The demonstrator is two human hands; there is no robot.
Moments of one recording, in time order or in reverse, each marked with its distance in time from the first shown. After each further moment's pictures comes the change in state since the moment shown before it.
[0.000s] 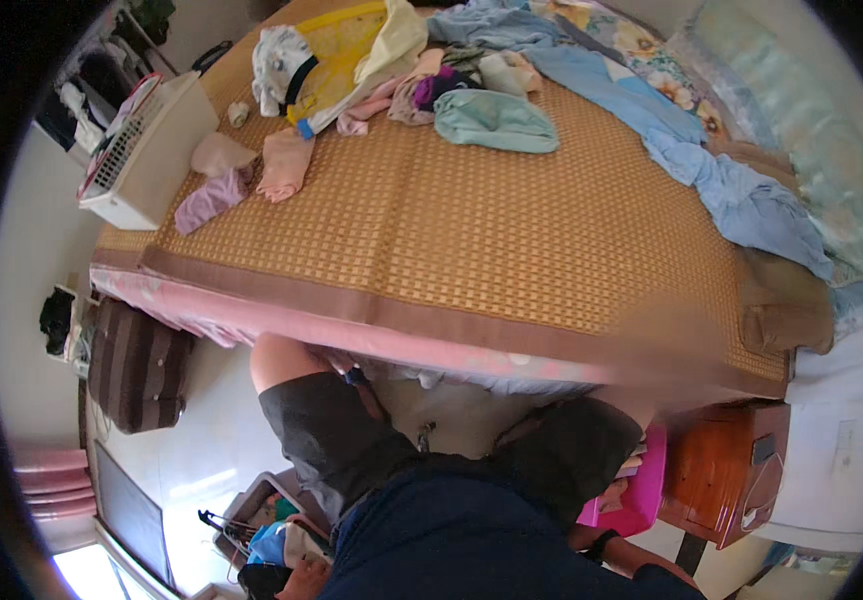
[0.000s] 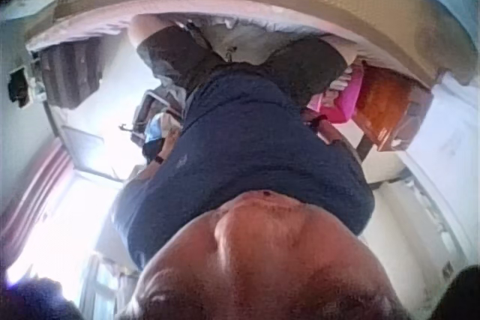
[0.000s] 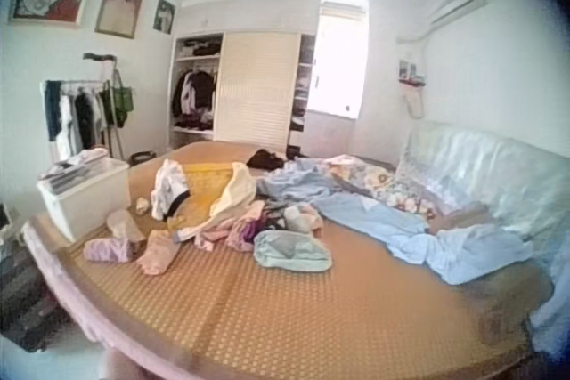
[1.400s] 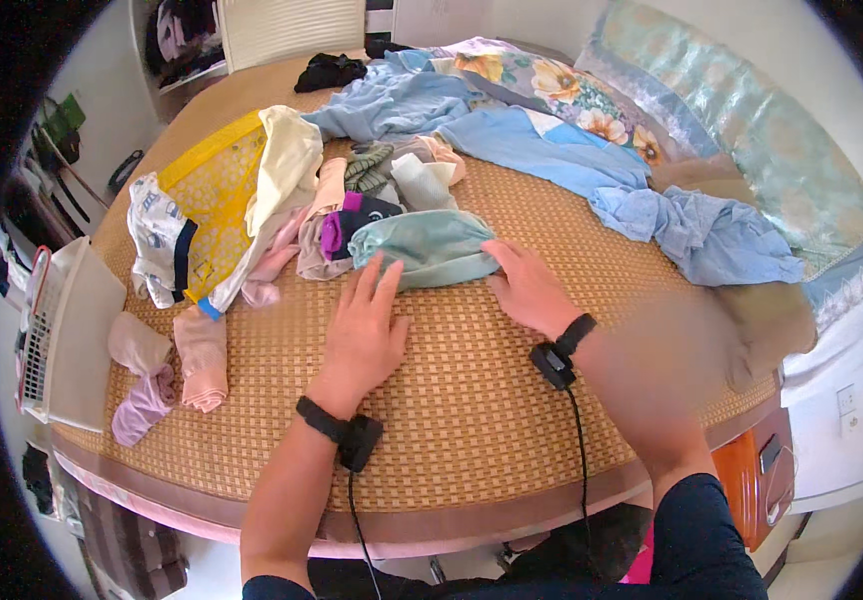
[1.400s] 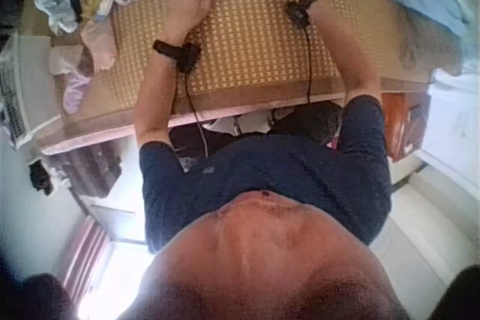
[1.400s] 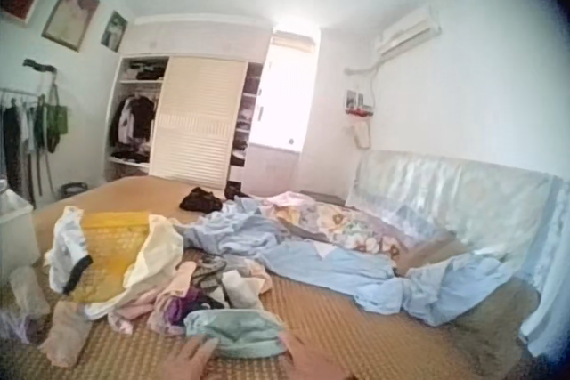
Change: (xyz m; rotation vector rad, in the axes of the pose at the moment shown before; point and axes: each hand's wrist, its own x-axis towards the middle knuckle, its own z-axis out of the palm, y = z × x) left_hand 0.517 -0.442 -0.403 -0.562 1.086 -0.186; right_hand -0.015 -0.263 -0.647 -0.203 1.633 -0.593
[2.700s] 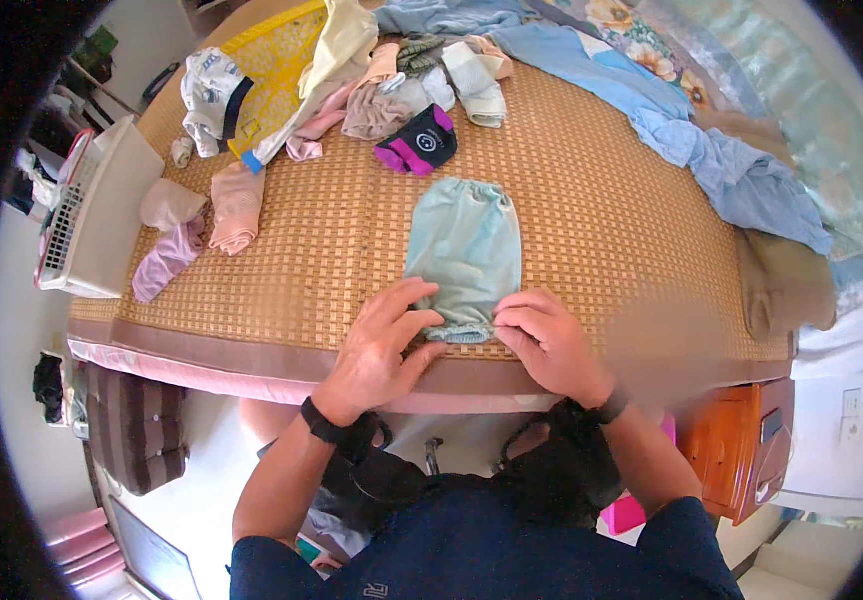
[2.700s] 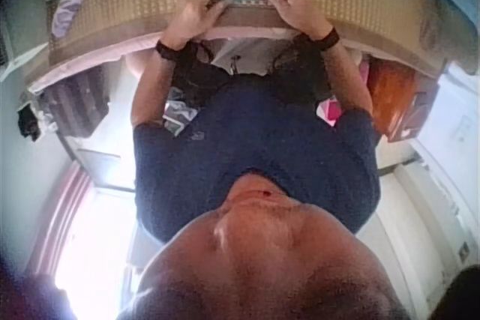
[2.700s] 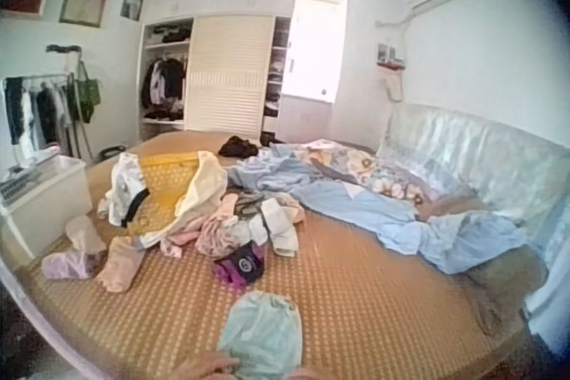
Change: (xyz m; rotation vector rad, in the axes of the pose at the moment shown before) left_hand -0.174 0.088 -0.059 -0.316 -0.108 0.093; right_hand -0.197 -0.145 -0.022 0.426 -0.119 -0.084
